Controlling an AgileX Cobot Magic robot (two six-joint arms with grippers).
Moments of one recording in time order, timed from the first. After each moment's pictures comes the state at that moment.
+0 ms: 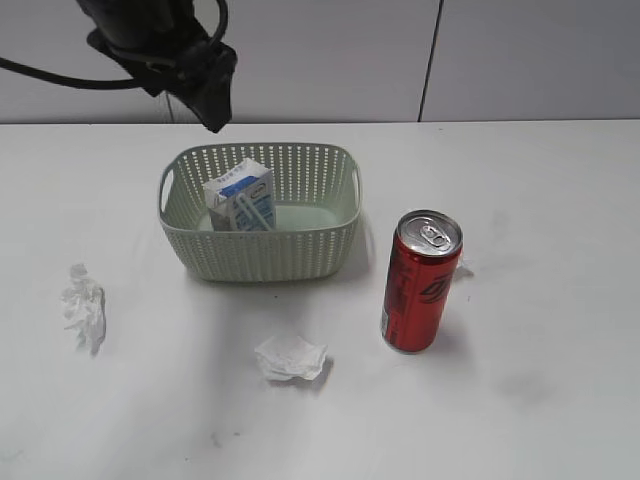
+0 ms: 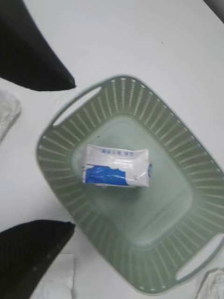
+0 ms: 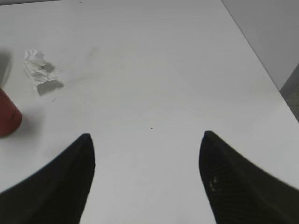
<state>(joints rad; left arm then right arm) -0.54 1.82 -1.71 -0.05 1.15 0.31 -0.01 0.00 -0.41 -0.05 0.94 0.08</state>
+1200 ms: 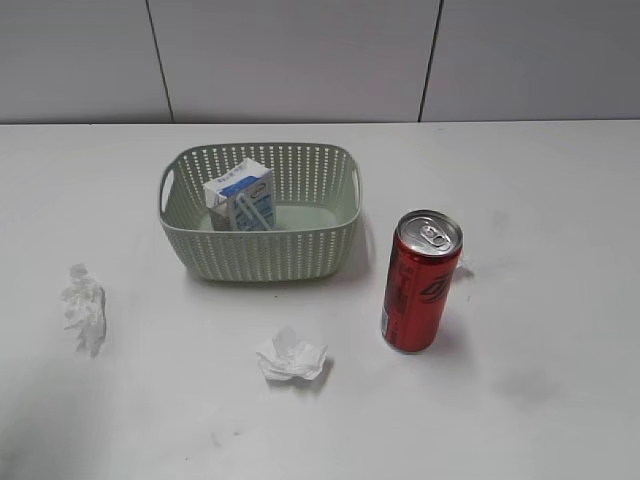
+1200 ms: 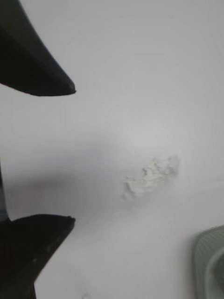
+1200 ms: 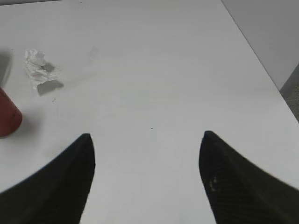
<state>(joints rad) -0.20 1.20 -1.09 -0.07 1.22 0.14 -0.01 0.00 -0.41 -0.05 0.94 0.08</state>
